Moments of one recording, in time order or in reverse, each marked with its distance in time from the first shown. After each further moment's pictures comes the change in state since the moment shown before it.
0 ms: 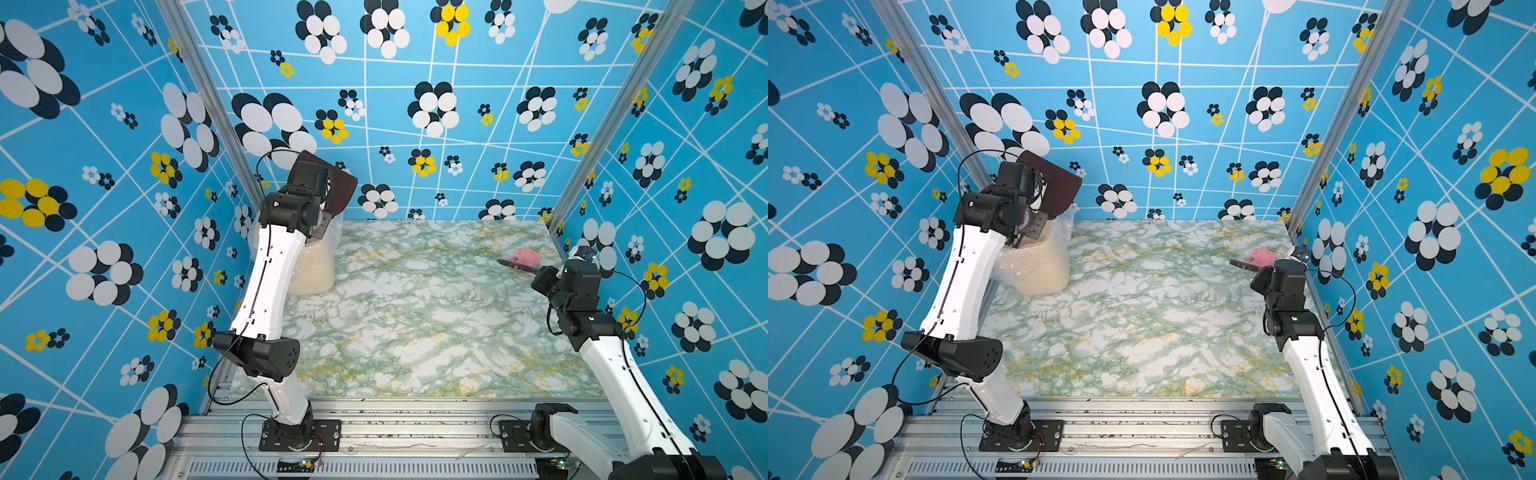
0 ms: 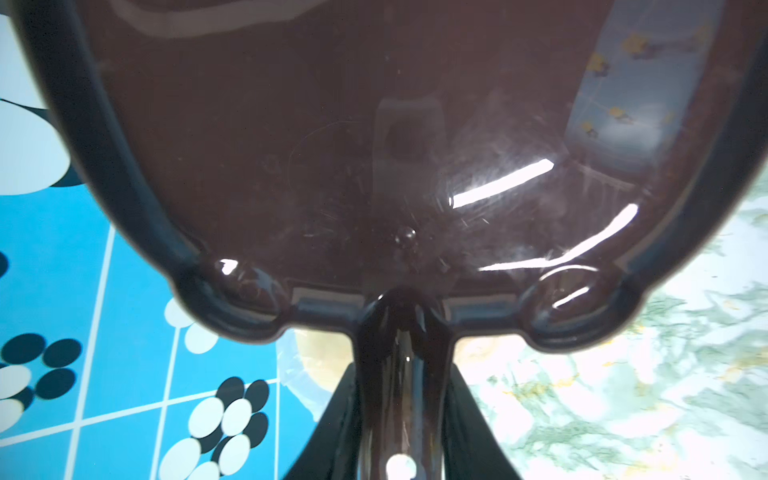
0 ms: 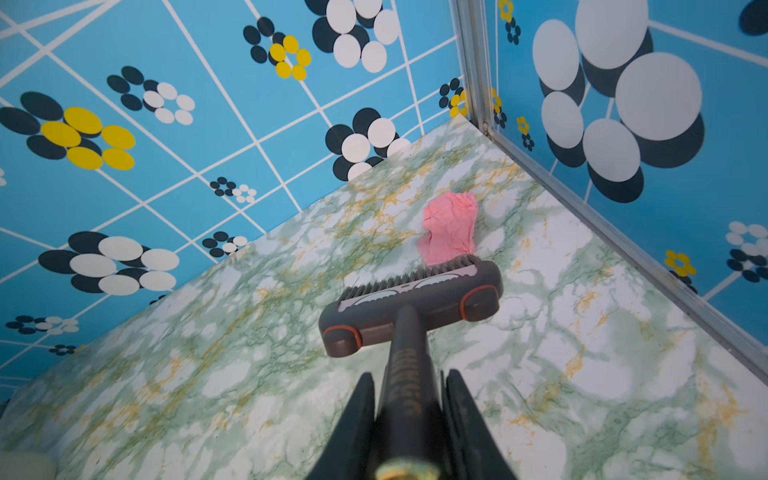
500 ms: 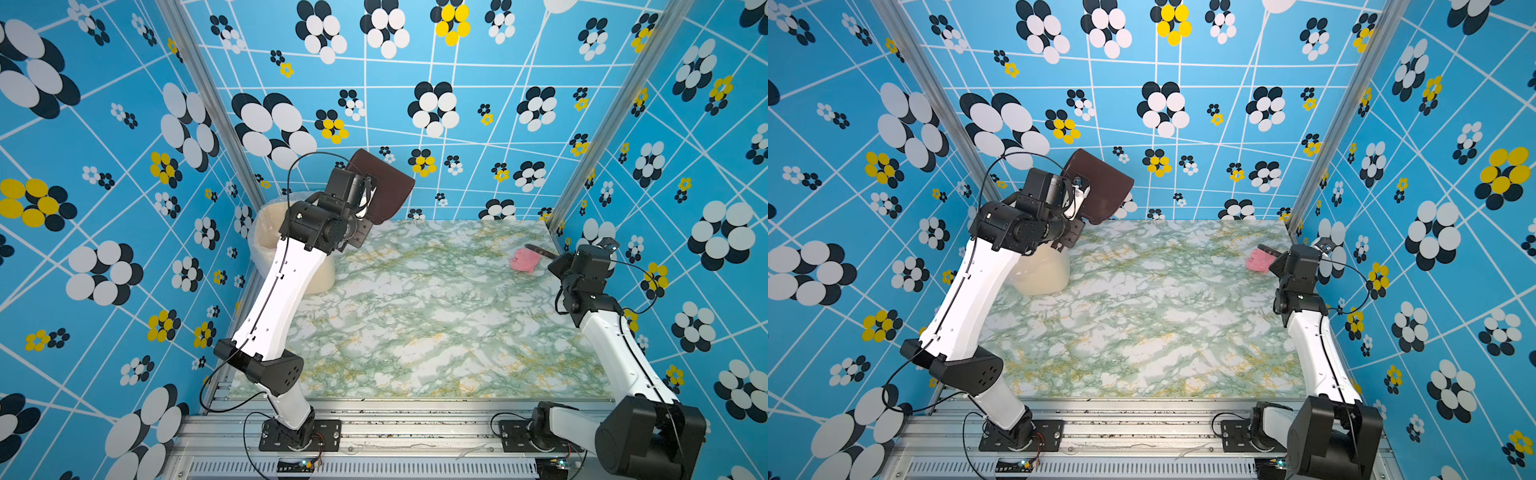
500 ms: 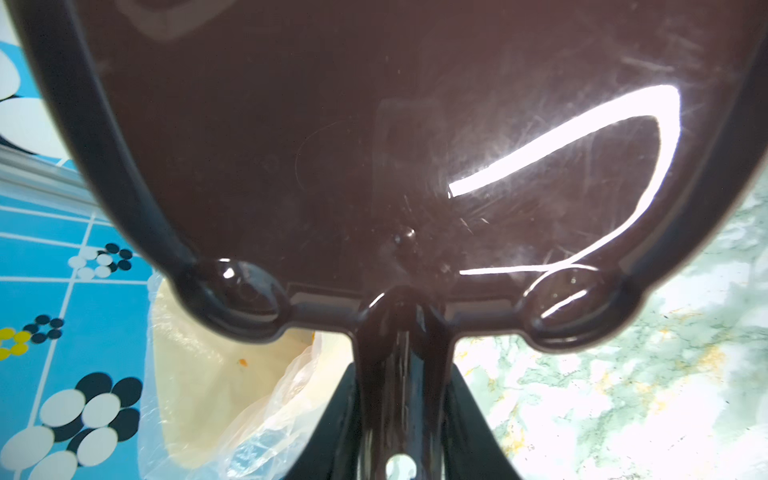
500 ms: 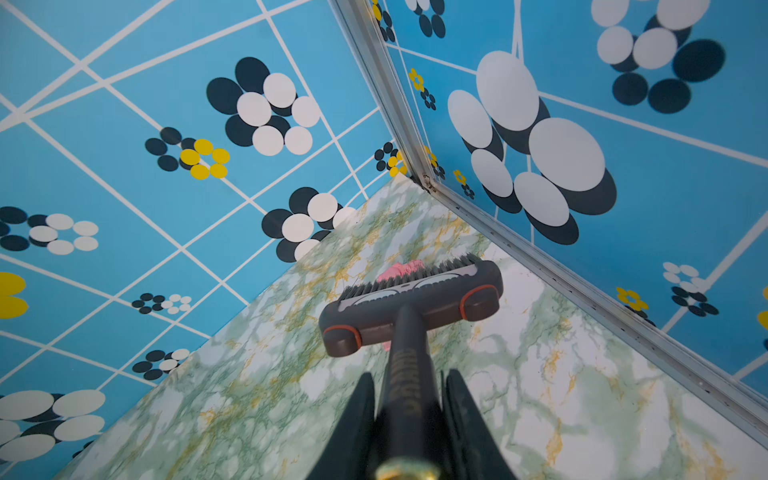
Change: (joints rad) left arm -0.270 -0.047 -0.015 0.031 0.129 -0.070; right arm -0.169 0.231 0.089 0.160 0.016 0.068
